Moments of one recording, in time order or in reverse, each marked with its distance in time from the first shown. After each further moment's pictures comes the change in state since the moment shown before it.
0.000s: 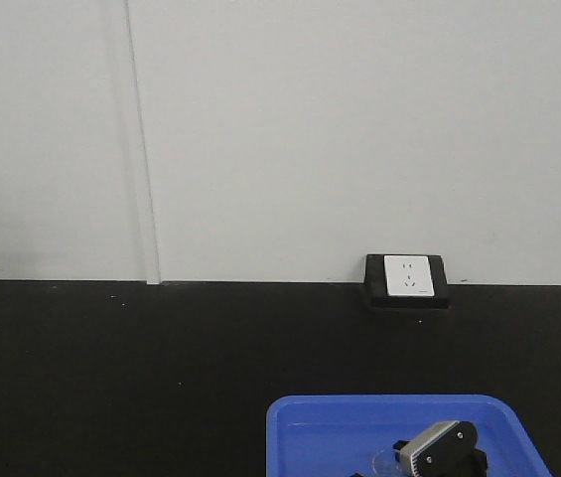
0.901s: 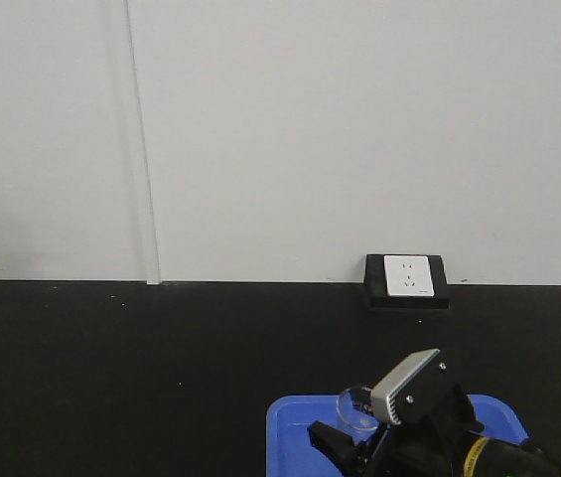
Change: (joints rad) left arm 0.000 0.000 0.000 0.000 0.000 0.000; right arm 0.199 -0.500 -0.043 -0.228 0.390 0.344
